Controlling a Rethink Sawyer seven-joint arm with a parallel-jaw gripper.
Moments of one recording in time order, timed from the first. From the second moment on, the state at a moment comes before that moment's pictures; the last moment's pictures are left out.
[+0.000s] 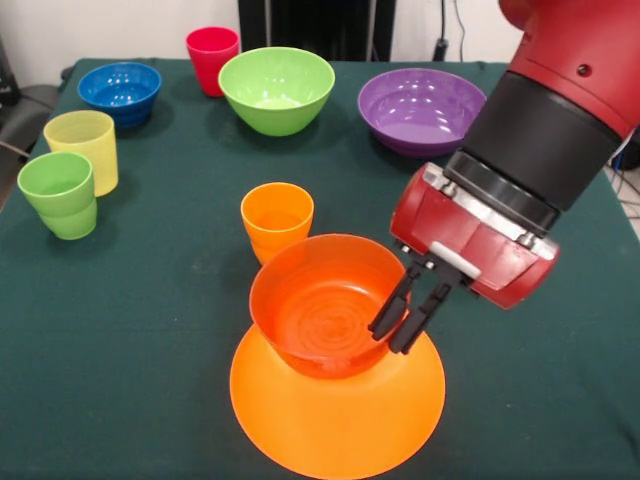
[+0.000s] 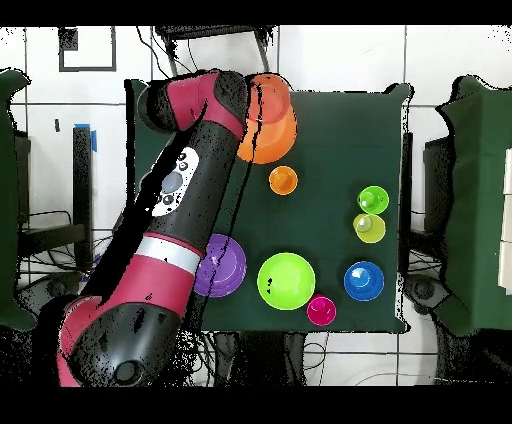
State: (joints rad) arm 0.18 0.05 -0.83 0.65 0.29 0.61 2.33
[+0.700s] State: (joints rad) arm 0.18 0.05 -0.81 0.72 0.29 0.55 2.33
